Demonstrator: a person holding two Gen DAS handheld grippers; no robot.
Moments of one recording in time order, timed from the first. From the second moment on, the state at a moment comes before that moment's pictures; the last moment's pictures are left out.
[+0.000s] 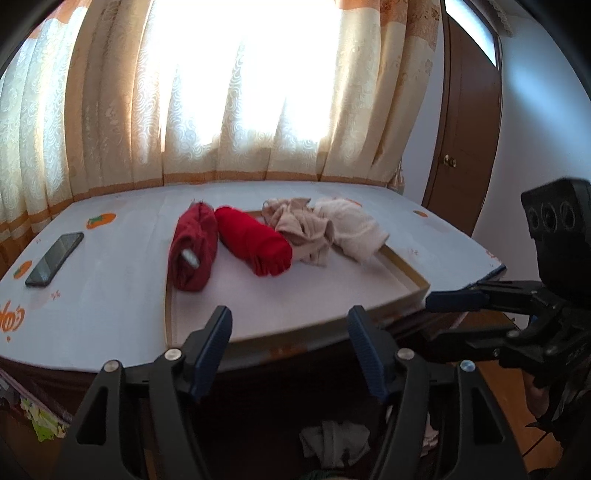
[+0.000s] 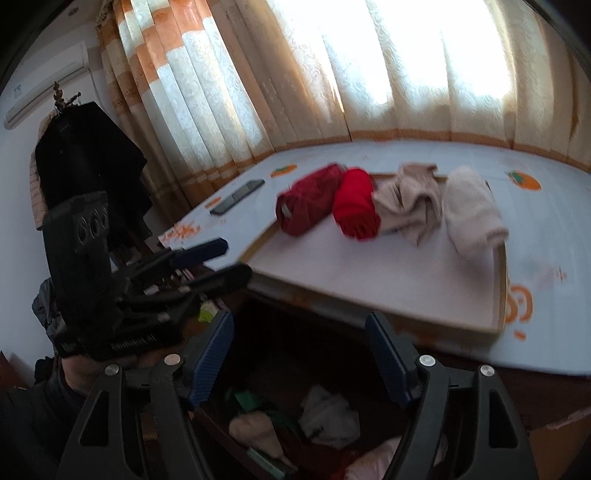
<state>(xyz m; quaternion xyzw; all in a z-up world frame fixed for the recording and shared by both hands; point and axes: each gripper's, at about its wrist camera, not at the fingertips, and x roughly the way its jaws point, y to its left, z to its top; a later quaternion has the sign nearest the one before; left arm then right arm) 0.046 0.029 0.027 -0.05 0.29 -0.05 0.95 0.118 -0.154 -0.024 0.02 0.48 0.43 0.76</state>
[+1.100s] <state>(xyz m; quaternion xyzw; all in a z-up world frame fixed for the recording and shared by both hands) 0.020 0.040 -0.081 -0.08 0.41 -0.04 0.91 0.086 -0.198 -0.169 -0.10 0.63 0.30 0.71</state>
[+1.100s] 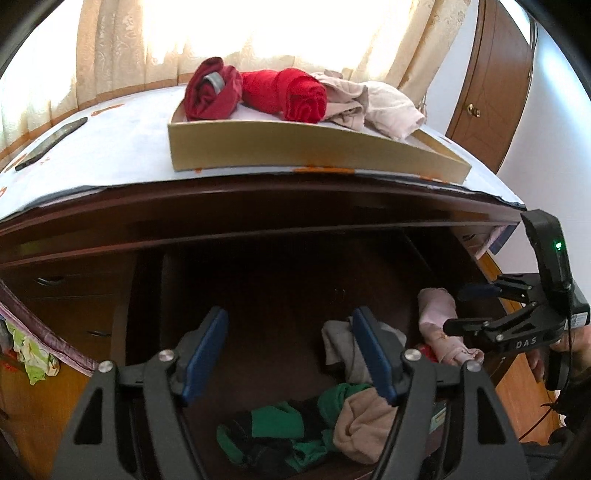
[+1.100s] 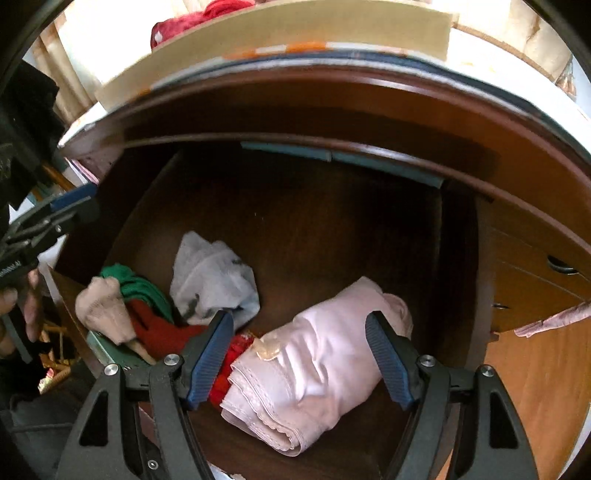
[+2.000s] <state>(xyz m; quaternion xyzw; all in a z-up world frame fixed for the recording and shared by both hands) 0.021 0.040 -0.080 -0.09 0.41 -0.05 0.91 0.103 -0.172 -0.228 -0.15 0.71 0.31 0.62</state>
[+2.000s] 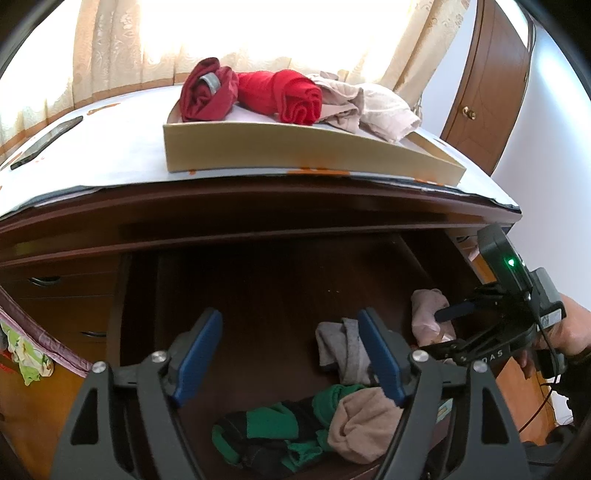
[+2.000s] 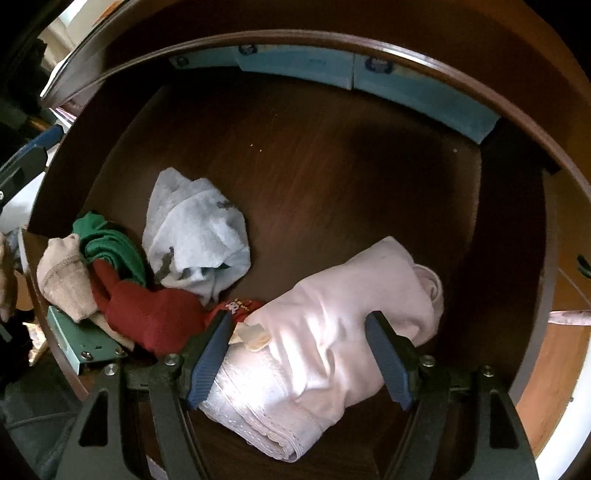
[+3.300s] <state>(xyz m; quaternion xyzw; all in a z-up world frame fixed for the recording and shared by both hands) 0.020 0.031 -0.088 -0.09 0.44 -0.07 0.89 0.141 -0.129 -0.243 -0.16 0.71 0.34 0.60</state>
